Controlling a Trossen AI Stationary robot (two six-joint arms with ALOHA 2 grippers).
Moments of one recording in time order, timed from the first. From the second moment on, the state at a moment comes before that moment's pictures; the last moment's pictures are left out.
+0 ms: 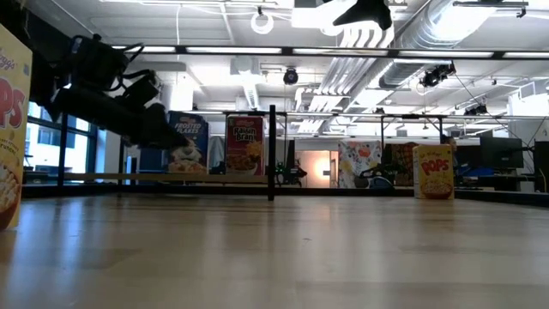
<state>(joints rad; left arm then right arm) 0.64 1.17 0.10 0.78 -0.03 -0.04 -0.19 1.19 1.26 -0.49 0.13 0.38</state>
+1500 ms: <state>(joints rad) 0.43 0.61 0.10 0.16 -0.17 -0.87 -0.18 1.19 1.26 -0.49 0.13 0.38</state>
